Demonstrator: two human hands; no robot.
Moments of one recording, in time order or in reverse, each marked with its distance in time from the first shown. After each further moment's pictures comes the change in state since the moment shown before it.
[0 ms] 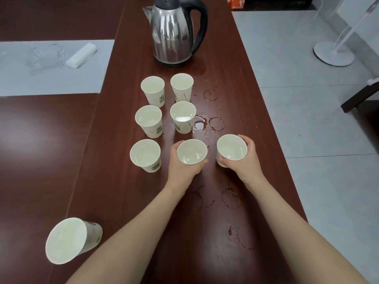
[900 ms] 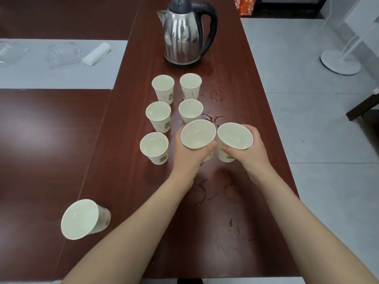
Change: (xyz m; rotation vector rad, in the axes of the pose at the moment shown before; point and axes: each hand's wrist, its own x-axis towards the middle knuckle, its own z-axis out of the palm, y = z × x) left_hand -0.018 0.052 -0.005 -0.223 0.013 0.129; right_hand -0.022 -0.062 -0.003 0.089 -0.075 -0.138
